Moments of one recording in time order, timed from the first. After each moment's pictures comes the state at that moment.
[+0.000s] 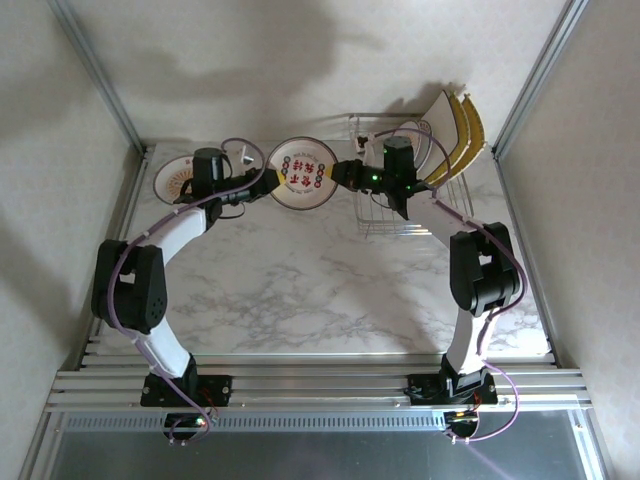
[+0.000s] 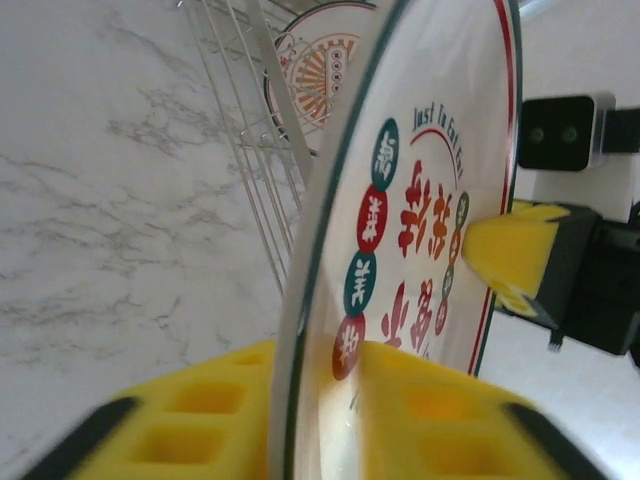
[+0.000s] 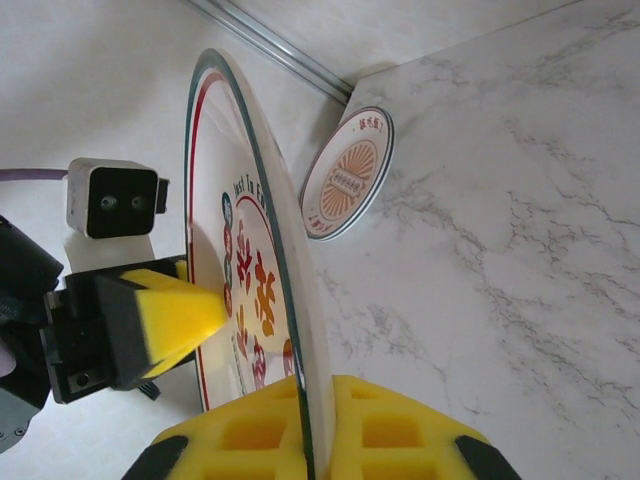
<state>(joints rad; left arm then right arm) -0.14 1.74 1.18 0.13 0.79 -0.67 0.36 1.89 1.39 0.15 -0.79 0.70</state>
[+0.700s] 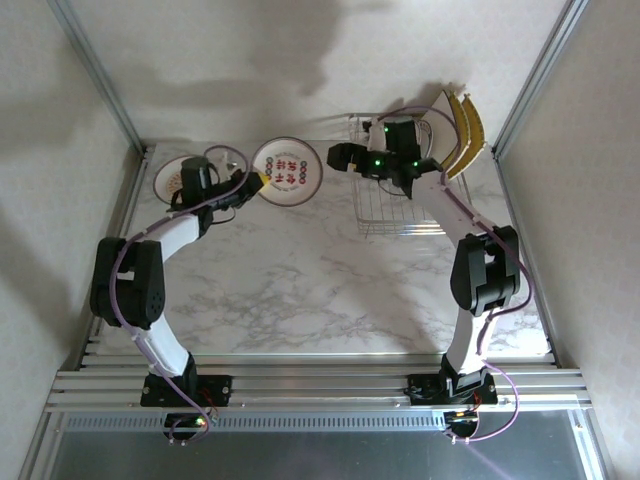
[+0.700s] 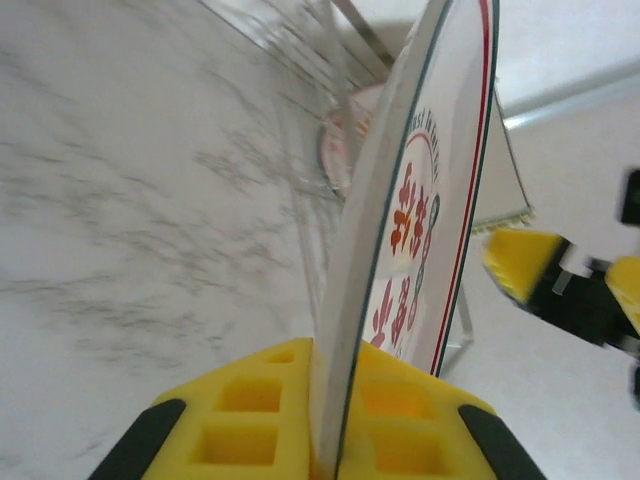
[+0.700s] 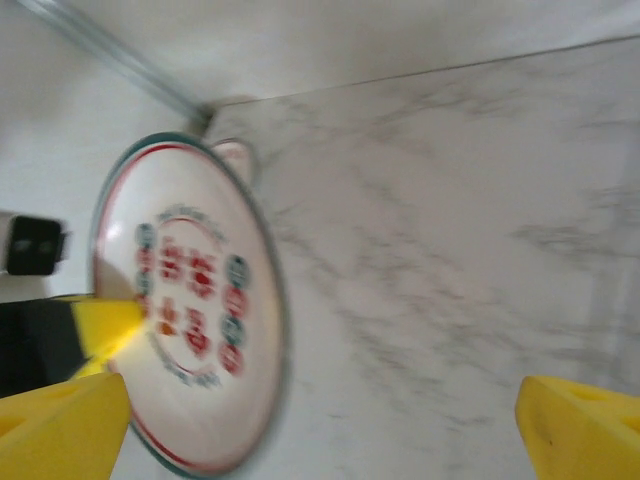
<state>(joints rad) -0.04 1.74 1.05 0.31 0.72 -0.84 0.35 1.88 1.68 -0.38 -0.46 0.41</state>
